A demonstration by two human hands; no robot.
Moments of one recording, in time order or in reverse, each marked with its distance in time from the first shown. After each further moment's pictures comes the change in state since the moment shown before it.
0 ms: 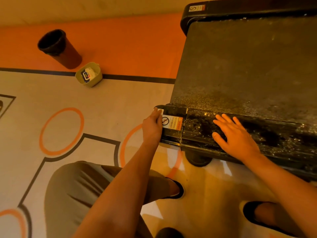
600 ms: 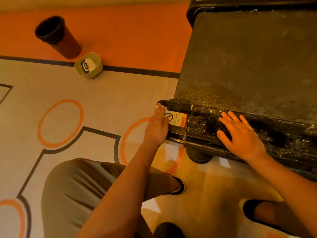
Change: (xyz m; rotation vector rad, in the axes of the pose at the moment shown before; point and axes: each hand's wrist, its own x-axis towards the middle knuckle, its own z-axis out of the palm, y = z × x) left_hand -0.012 -0.026 0.003 0.101 -0.199 0.159; right_hand 0.001 -0.002 0.002 -0.022 -0.013 0.023
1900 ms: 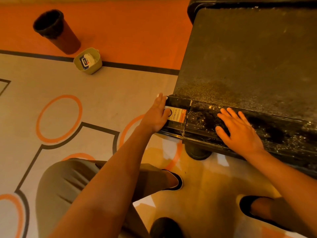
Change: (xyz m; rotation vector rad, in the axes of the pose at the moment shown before) left_hand 0.028 0.002 -0.021 0.127 -0.221 0.065; right_hand -0.001 -0.003 -0.003 -0.014 0.000 -0.006
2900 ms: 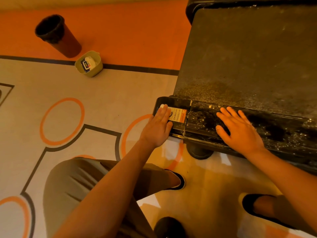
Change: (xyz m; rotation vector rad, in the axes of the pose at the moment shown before) left_hand -0.043 0.007 0.015 0.239 -0.019 0.064; right_hand -0.001 0.000 0.000 -0.031 0.029 -0.023
